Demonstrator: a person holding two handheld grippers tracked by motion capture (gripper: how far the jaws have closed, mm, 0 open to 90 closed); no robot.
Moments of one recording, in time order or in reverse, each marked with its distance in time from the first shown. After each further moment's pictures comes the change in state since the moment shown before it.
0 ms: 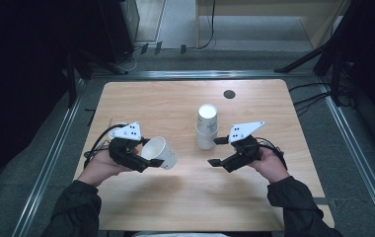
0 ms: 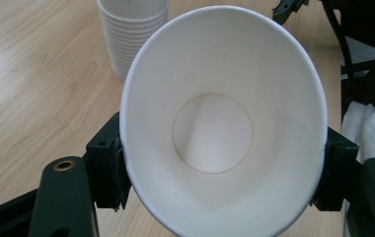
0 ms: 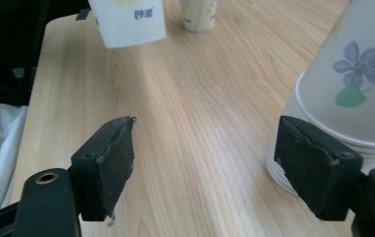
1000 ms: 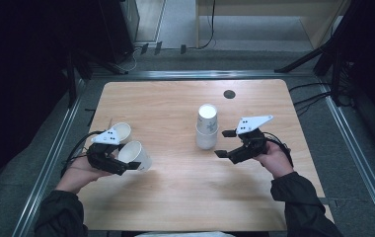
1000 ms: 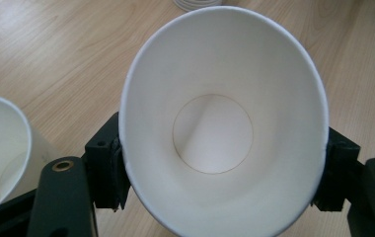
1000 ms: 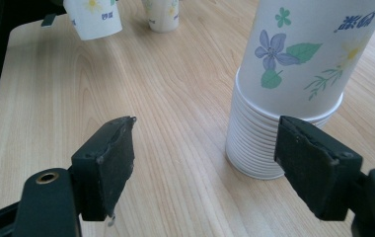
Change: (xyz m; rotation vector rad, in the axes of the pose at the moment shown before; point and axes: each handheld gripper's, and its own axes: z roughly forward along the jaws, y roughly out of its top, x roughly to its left) left arm 0.020 -0.055 -0.031 0.085 0.132 -0.103; right arm -0.020 -0.004 -0.013 -0.011 -0.082 0.040
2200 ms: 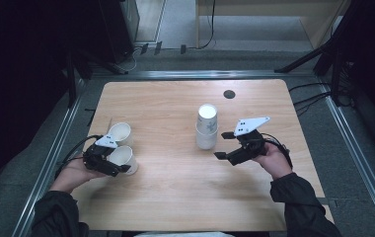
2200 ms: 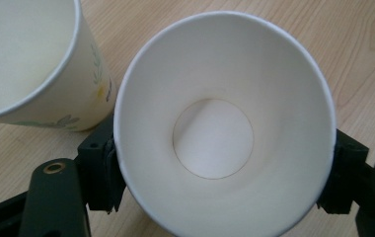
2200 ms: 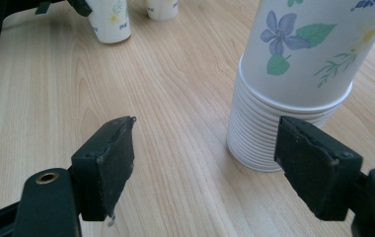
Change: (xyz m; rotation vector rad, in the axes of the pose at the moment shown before) left arm 0.029 -0.033 0.019 0.198 0.116 -0.022; right arm 0.001 -0.003 0.005 0.032 -0.006 -0.003
